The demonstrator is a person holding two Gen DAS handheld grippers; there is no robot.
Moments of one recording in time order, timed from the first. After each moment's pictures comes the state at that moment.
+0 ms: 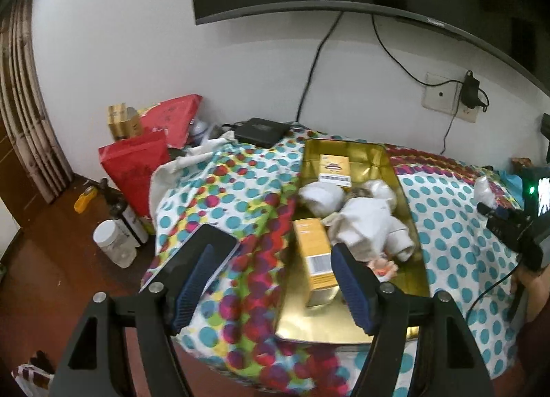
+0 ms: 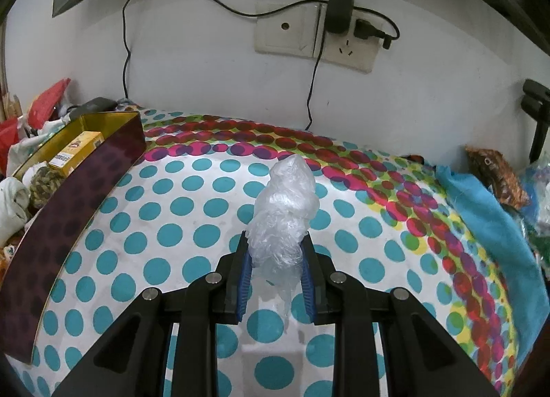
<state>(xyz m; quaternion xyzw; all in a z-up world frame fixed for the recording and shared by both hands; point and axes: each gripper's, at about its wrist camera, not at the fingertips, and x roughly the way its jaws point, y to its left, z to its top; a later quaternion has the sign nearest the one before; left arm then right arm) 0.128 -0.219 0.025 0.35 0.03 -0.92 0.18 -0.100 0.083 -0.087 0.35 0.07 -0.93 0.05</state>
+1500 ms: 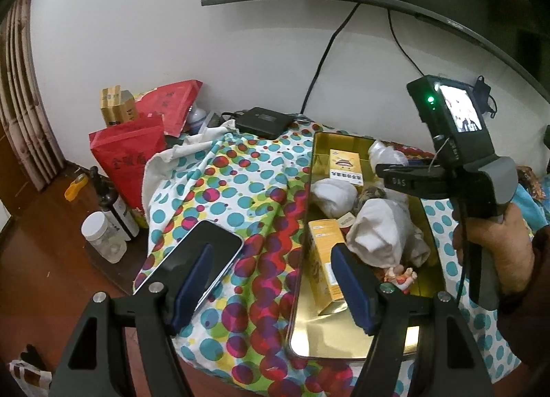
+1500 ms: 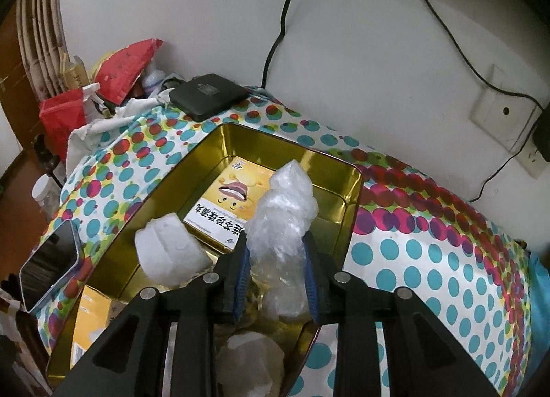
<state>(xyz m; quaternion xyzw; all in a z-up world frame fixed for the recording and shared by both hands) 0.110 -0.246 0.008 0.36 0.06 -0.91 0.17 -0.153 -0.141 -0.058 0.41 0.13 -0.88 0.19</state>
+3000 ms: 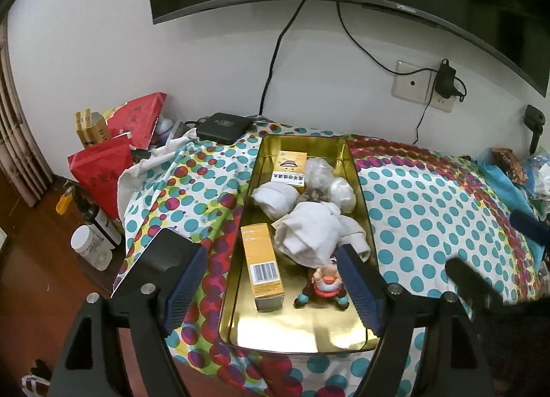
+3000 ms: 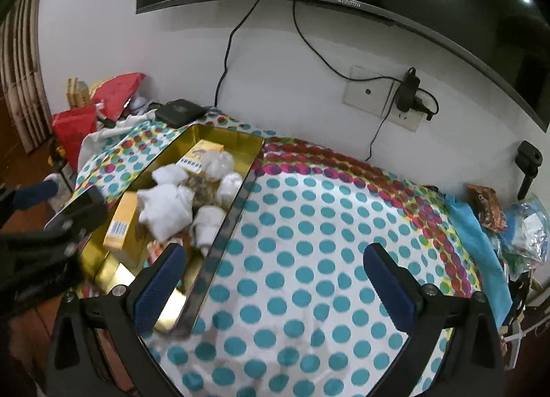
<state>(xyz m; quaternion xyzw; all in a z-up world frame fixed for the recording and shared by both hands) 0.093 -0.179 0.035 0.39 0.03 -0.91 0.13 0.019 -0.036 0.017 0.36 0.11 -0.92 0.10</state>
